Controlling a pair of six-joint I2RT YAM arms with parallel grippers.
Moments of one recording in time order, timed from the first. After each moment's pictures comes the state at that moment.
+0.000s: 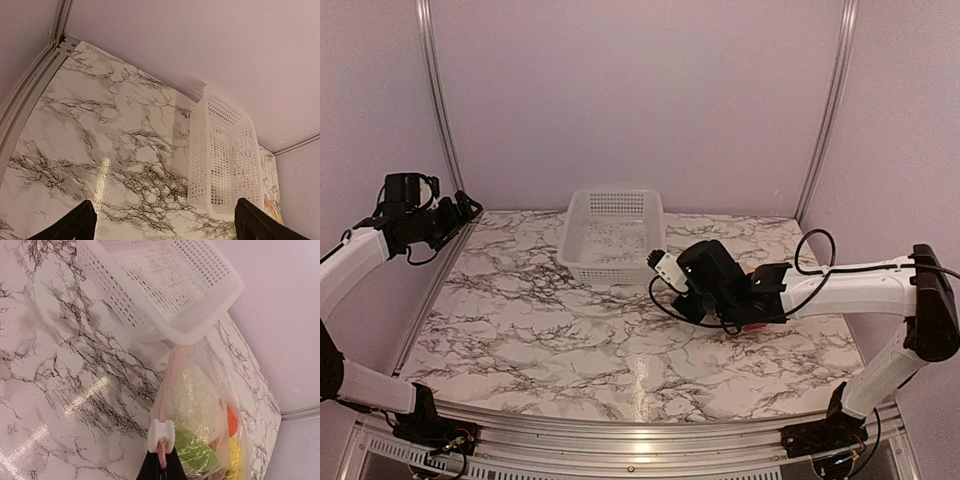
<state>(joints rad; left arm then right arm) 0.04 1.24 1.01 -0.31 0.24 -0.56 1.00 1.57 1.01 -0.19 0.56 -0.25</state>
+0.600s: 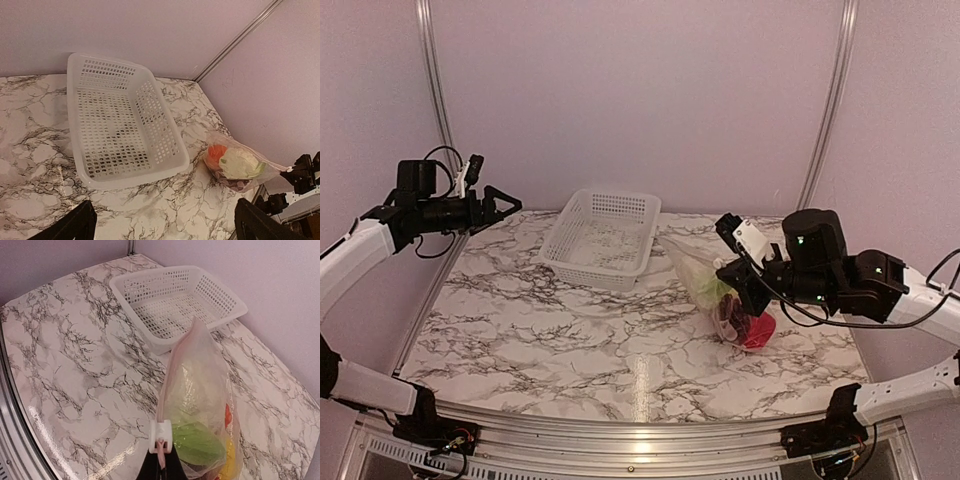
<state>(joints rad) -0.10 1.24 1.08 -0.30 0.70 -0.35 0.96 1.01 0.97 -0.50 0.20 -0.05</state>
